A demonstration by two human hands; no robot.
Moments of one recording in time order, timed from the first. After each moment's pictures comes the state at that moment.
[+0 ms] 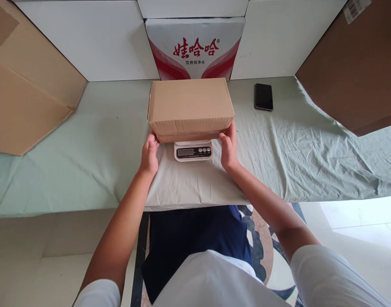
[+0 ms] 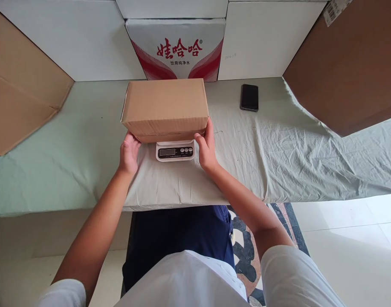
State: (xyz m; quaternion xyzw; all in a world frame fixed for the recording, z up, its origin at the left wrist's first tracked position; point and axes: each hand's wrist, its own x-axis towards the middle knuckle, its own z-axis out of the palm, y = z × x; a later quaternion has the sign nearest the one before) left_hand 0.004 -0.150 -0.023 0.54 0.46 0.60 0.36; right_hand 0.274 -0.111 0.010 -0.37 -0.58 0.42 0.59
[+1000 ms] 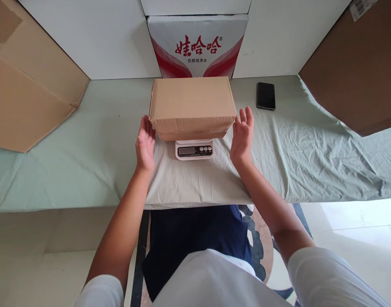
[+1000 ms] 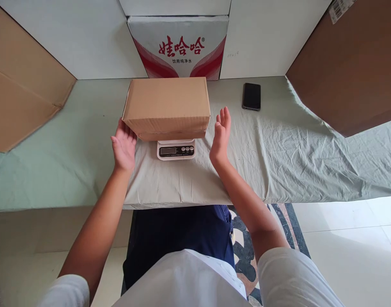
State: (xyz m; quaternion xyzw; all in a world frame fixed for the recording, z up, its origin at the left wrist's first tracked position) left_hand -0.012 -0.141 -0.023 0.54 0.44 0.63 0.33; right_hand 0.303 -0.093 0.012 -0.41 -0.50 0.43 0.63
